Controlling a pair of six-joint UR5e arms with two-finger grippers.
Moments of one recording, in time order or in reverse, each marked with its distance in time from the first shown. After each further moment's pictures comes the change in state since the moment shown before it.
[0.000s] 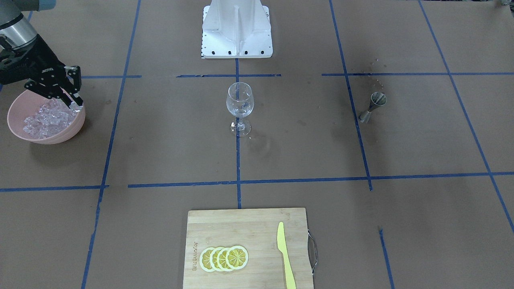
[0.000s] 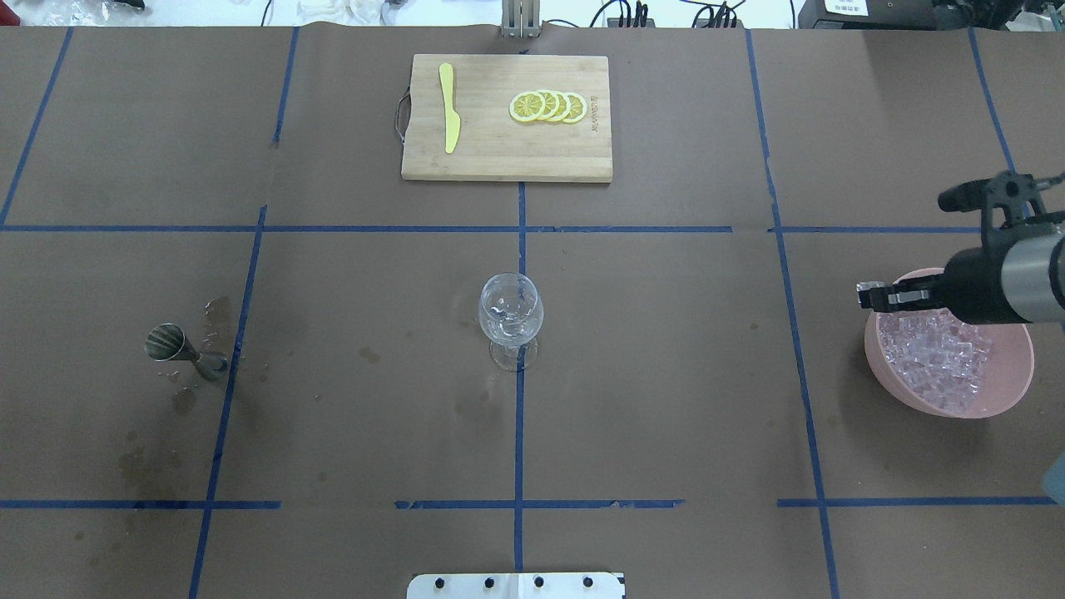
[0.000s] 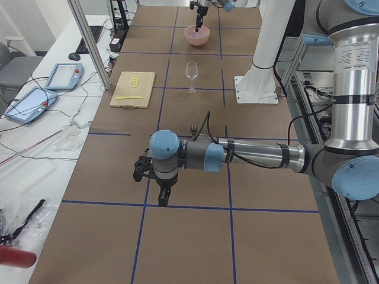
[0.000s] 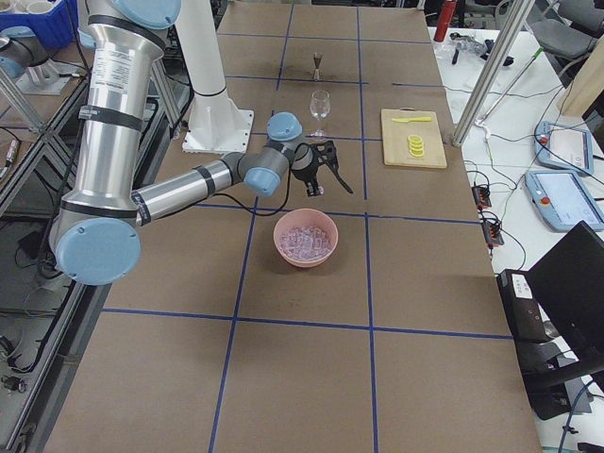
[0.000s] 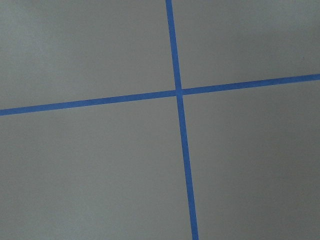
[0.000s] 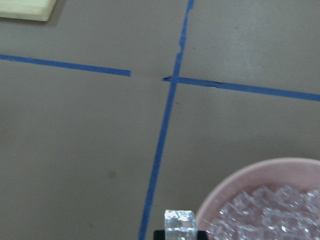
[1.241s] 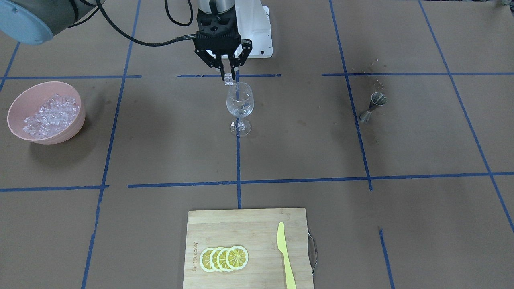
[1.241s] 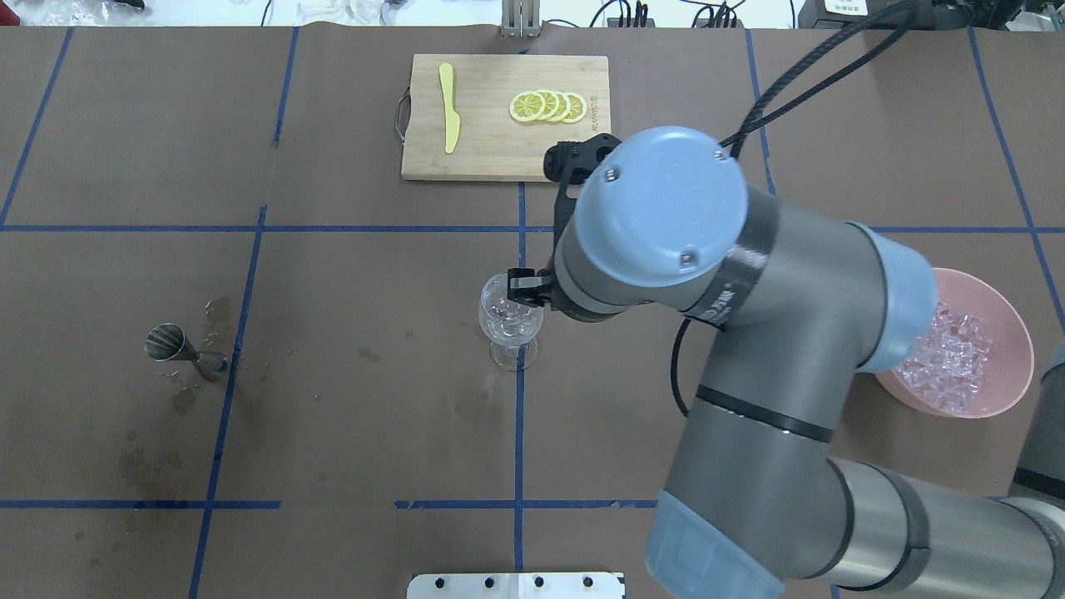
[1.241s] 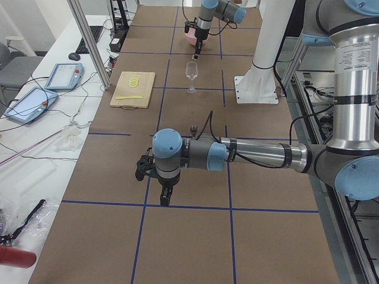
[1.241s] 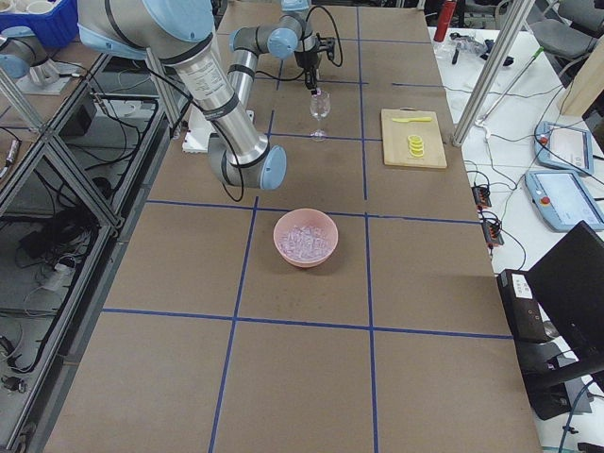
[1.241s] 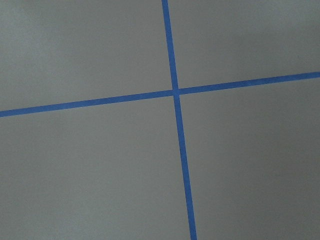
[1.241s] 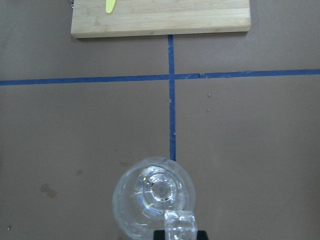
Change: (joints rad) left arm 0.000 0.007 -0.026 -0.004 0.000 0.002; right arm -0.381 0.948 -0.168 -0.836 -0.284 0.402
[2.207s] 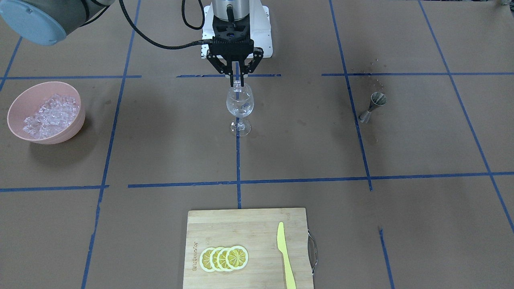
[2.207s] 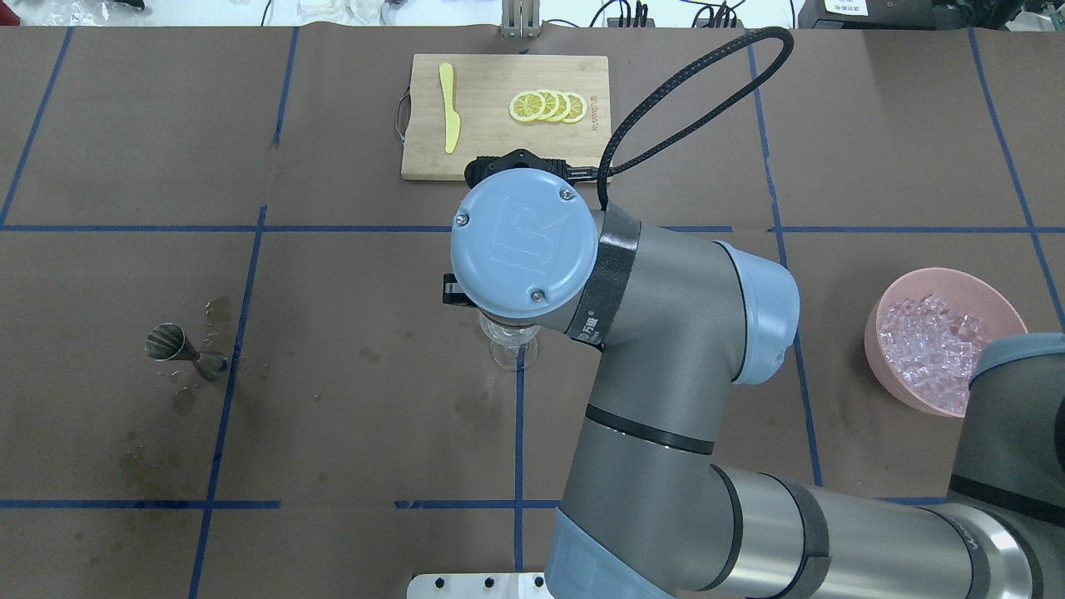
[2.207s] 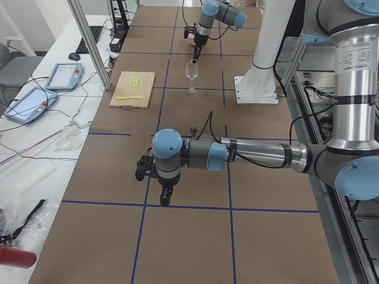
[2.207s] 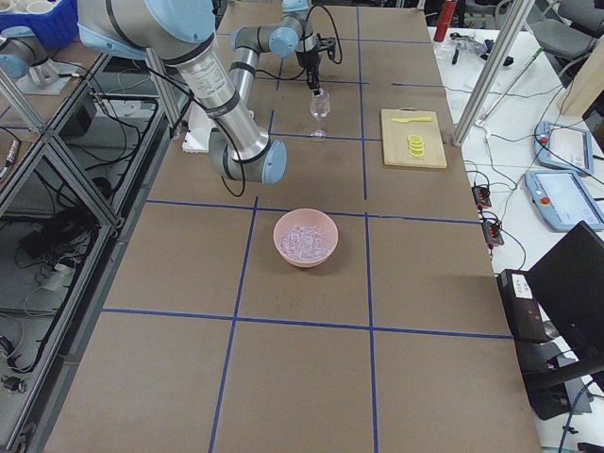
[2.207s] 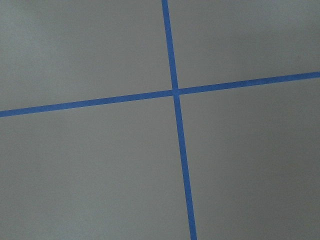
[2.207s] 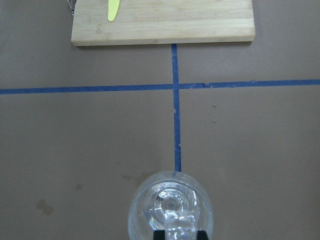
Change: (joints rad) left arm 0.000 0.000 0.001 0.000 0.000 0.000; right arm -0.018 0.032 -0.062 0.005 -0.068 0.006
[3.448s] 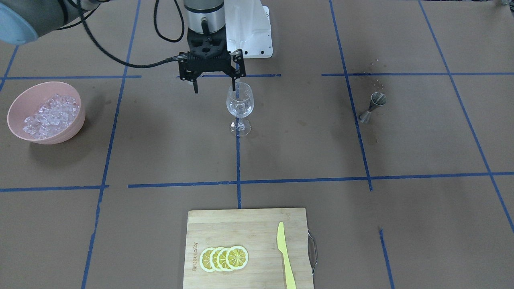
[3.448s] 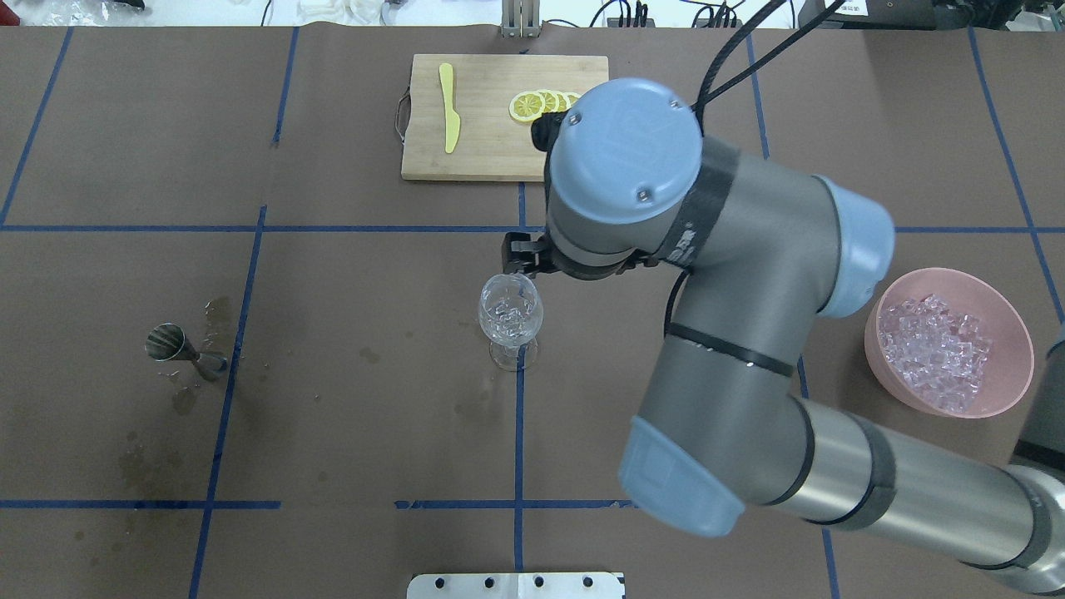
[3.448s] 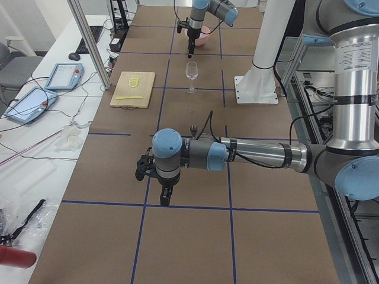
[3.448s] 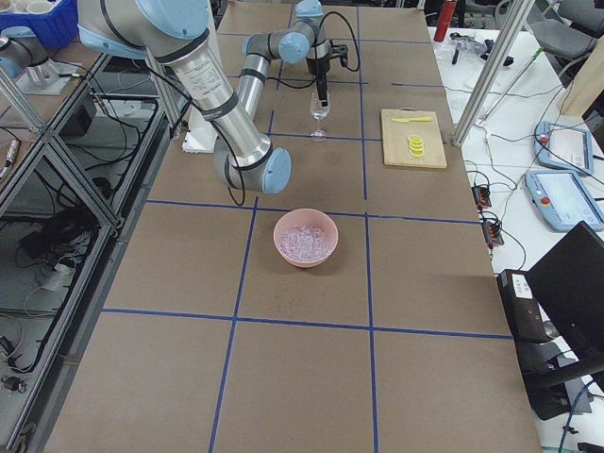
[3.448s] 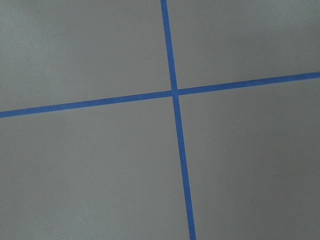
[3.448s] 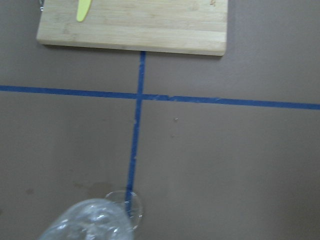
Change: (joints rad) left arm -0.001 0.000 -0.002 0.001 -0.003 0.000; right arm 0.179 -0.127 0.063 -0.003 0.192 -0.242
